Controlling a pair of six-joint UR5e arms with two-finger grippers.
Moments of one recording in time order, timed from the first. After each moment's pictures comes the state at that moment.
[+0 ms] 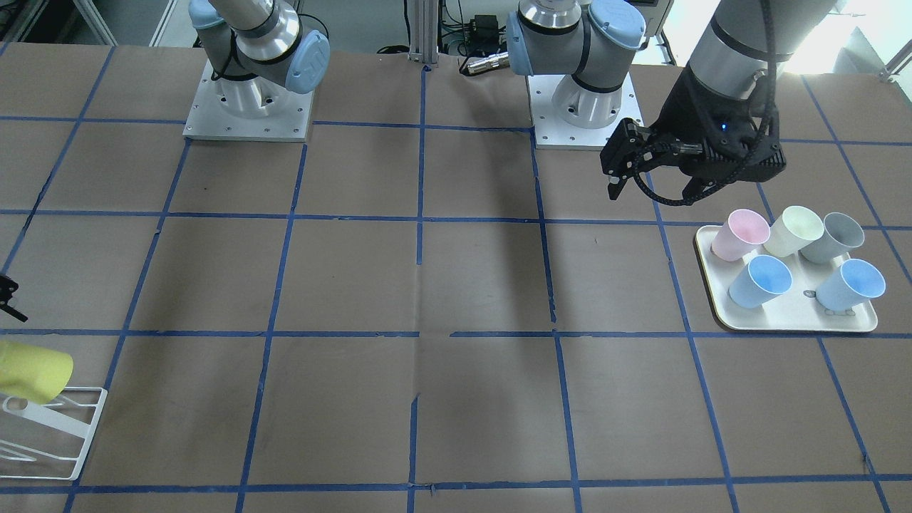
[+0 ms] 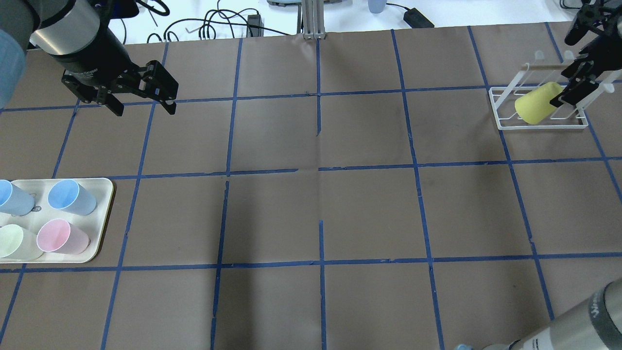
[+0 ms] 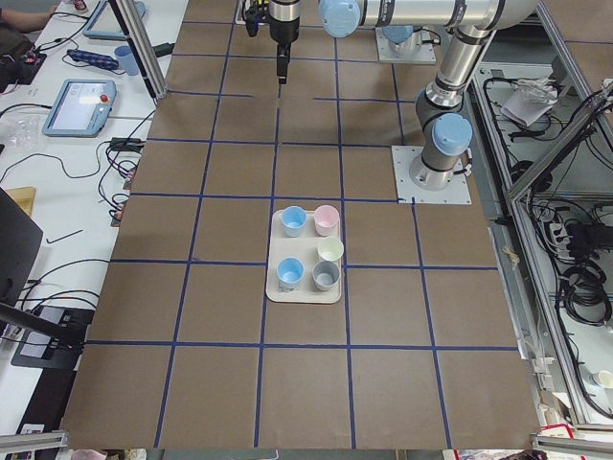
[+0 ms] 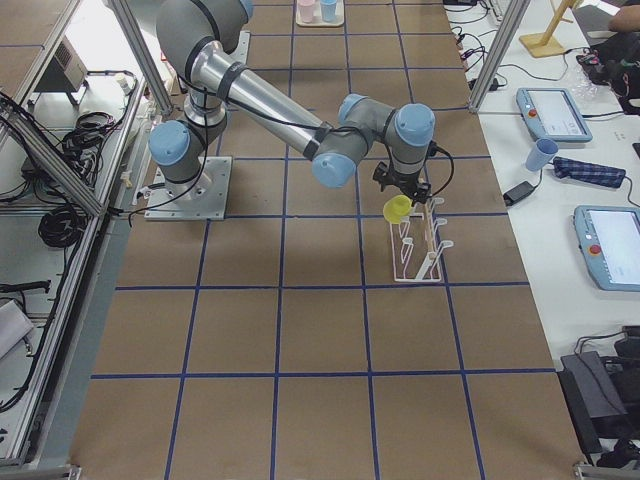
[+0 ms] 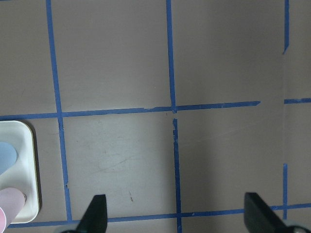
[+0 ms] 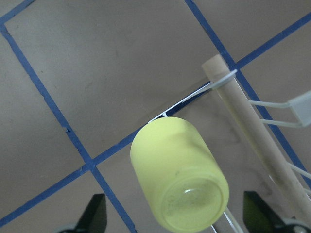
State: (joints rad) left arm -1.48 -1.57 -1.56 -1.54 1.53 0.13; right arm 1.05 -1.17 1.50 -1.92 -1.40 -1.52
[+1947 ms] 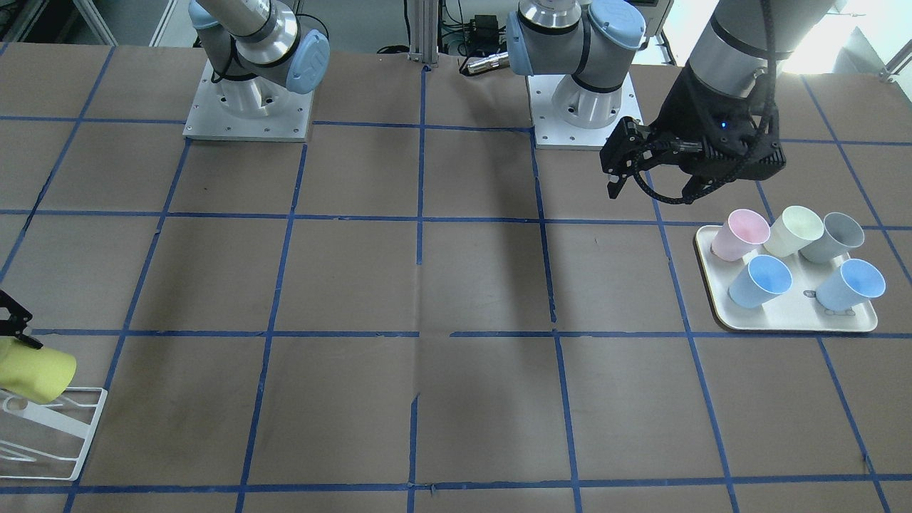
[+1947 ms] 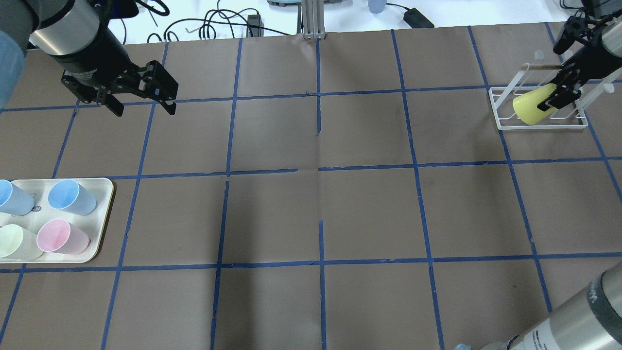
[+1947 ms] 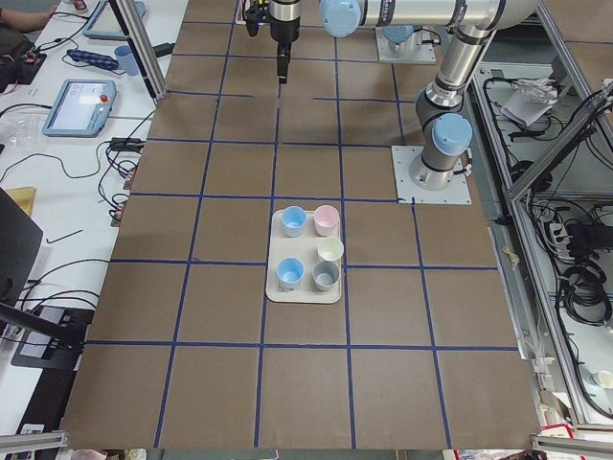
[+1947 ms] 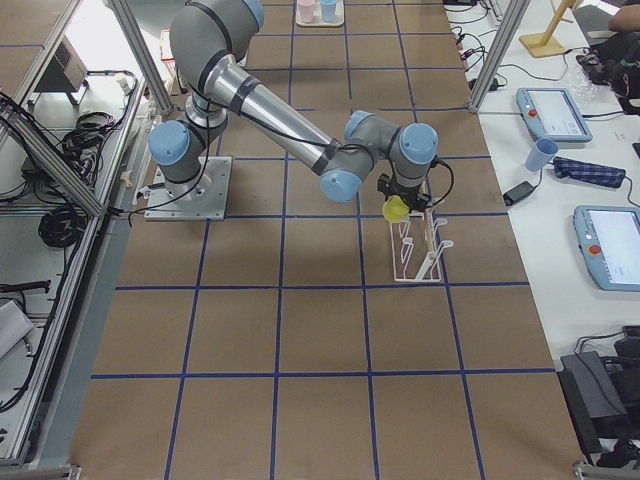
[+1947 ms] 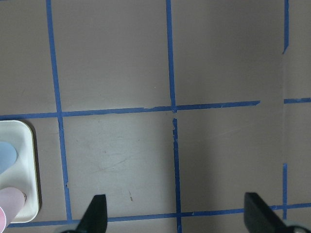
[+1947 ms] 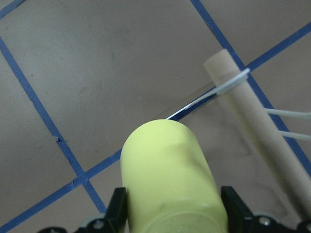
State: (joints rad) left arm -1.48 -1.56 -1.57 -1.54 1.53 0.13; right arm 1.05 -1.12 1.50 -1.94 -1.37 -1.52
